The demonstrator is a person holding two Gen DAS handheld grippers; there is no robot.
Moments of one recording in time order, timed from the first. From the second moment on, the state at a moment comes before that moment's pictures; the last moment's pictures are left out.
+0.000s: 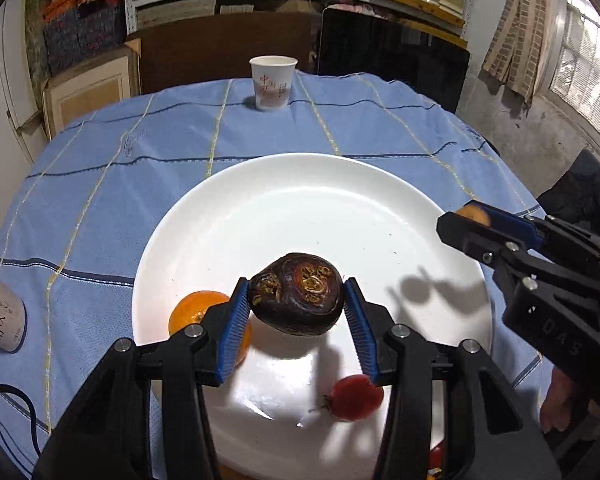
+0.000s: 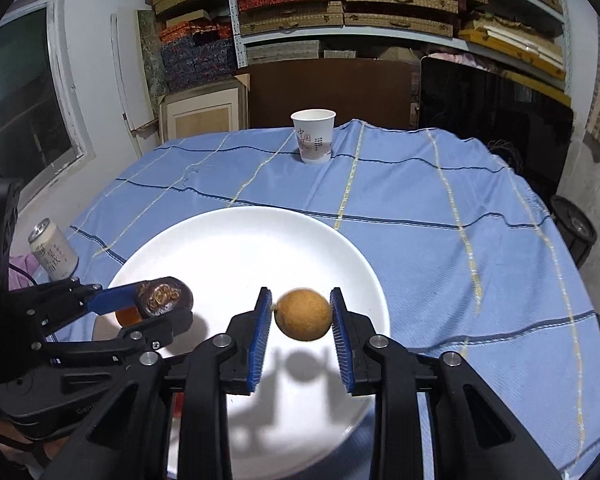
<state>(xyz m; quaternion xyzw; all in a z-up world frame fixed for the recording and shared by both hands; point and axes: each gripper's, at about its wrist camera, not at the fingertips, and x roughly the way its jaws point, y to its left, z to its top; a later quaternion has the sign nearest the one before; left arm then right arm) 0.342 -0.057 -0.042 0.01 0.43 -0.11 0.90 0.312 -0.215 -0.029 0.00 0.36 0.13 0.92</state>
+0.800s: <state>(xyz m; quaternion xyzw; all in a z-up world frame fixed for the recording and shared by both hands) 0.171 0.005 -0.032 0.00 0.40 -0.09 0.91 0.151 -0.224 -0.030 0.00 0.36 0.14 0.92</state>
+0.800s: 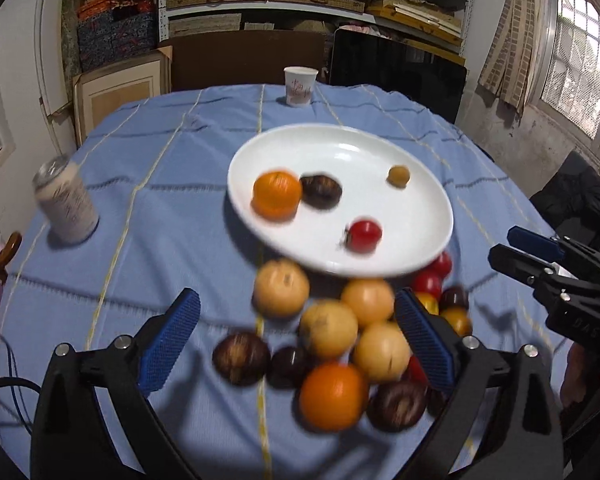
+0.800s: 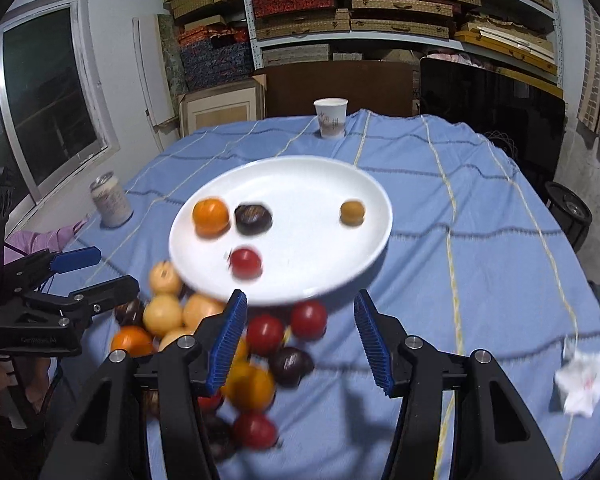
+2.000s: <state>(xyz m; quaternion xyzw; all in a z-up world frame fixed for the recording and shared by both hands) 0.146 -0.009 -0.084 0.02 0.45 -0.08 0.89 0.079 -0.231 -0.077 0.03 0.36 0.17 0.92</state>
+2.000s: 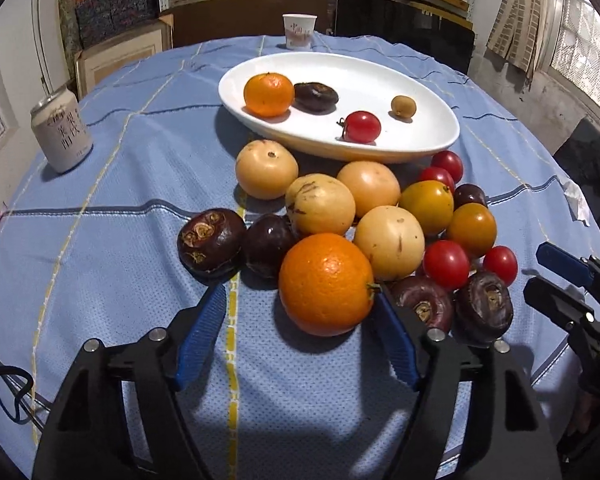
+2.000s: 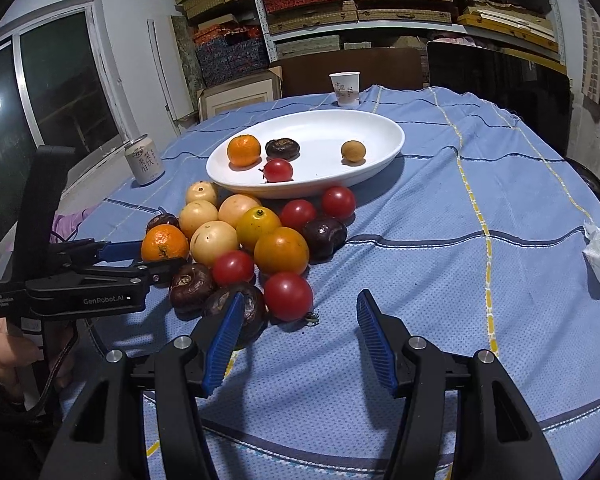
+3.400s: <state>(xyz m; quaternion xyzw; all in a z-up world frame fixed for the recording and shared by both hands) 0.133 0.011 -0.072 -0.06 0.40 -0.10 0.91 0.073 -0.166 -0.078 -0.08 0.41 0.19 0.89</state>
